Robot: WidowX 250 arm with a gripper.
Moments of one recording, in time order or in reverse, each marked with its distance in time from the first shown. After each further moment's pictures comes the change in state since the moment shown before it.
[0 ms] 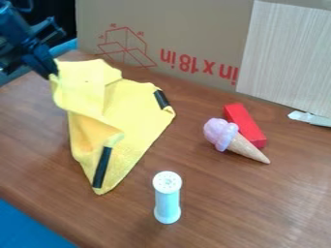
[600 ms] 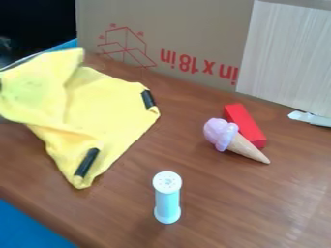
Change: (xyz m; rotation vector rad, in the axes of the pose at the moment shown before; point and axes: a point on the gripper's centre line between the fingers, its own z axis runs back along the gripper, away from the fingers) arm 0.017 0.078 0.027 0.127 -0.072 0.050
